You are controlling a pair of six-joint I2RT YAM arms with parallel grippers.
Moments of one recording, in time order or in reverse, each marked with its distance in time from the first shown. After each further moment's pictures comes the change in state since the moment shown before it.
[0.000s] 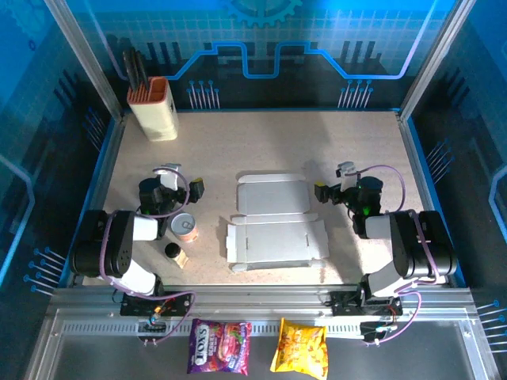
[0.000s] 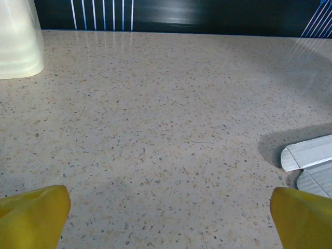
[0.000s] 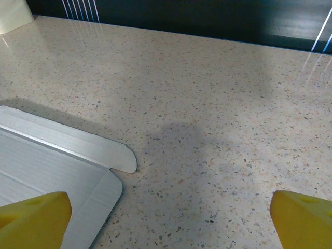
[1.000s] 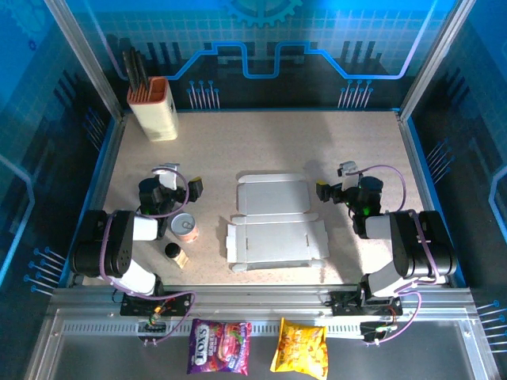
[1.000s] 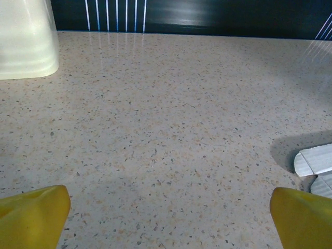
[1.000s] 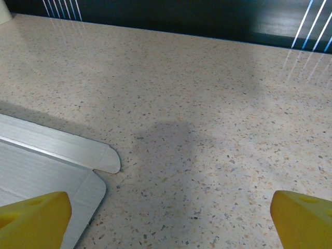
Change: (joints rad) left arm 0.000 0.000 0.000 0.002 -0.047 -0.004; right arm 0.000 0.000 0.000 0.000 0.061 0.005
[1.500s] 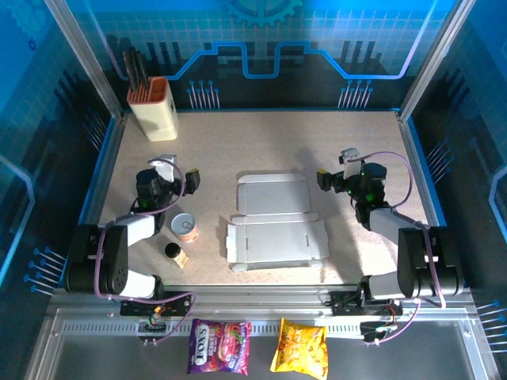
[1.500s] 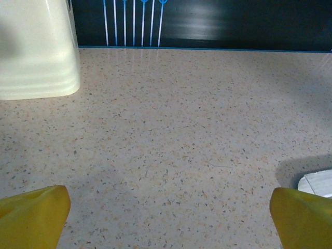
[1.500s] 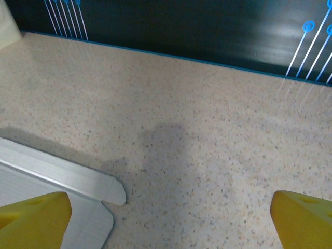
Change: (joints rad) left arm -0.020 -0.150 0.097 -0.262 -0.082 -0.004; right arm 0.018 -0.153 0.153 -0.305 0.003 -0.008
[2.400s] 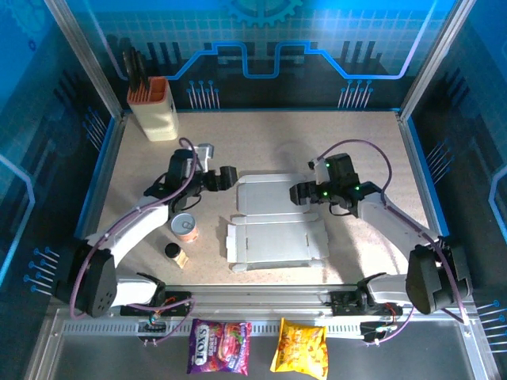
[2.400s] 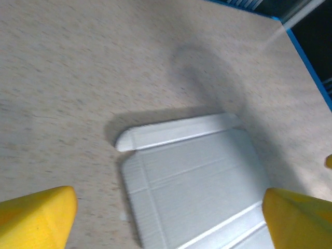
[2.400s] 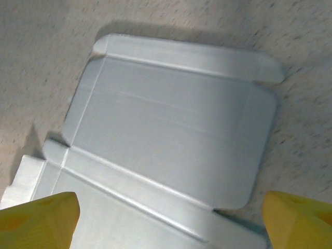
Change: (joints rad) left arm -0.386 -0.069 0.381 -0.690 0.019 -0.382; right arm 0.336 -0.074 0.306 -0.896 0.038 0.322
